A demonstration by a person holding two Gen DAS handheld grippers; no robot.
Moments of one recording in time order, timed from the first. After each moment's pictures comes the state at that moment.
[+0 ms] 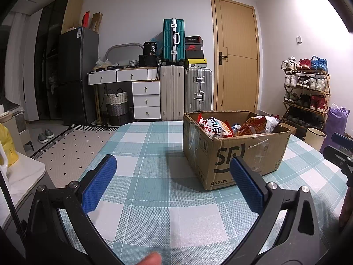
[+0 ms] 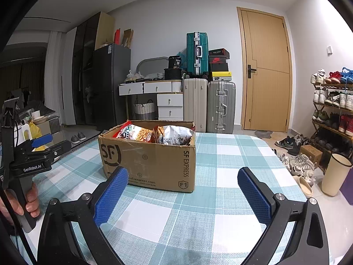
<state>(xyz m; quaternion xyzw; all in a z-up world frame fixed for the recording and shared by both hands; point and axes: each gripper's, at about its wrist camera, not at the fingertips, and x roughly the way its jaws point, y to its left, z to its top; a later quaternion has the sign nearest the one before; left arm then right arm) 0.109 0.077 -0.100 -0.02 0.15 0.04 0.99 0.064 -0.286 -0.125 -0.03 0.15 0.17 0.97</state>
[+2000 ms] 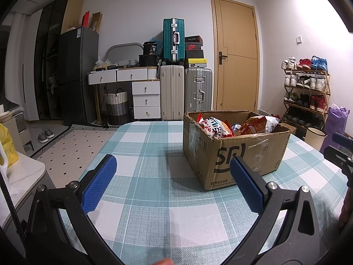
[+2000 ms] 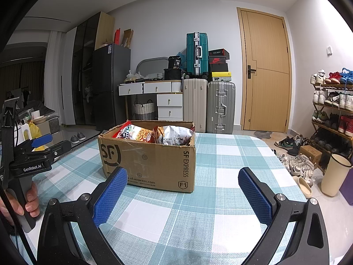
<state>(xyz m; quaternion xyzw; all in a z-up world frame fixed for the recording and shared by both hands) 0.108 0.076 -0.100 -0.02 0.15 0.04 0.99 0.065 -0.287 -0.126 -0.03 0.14 0.16 0.98</state>
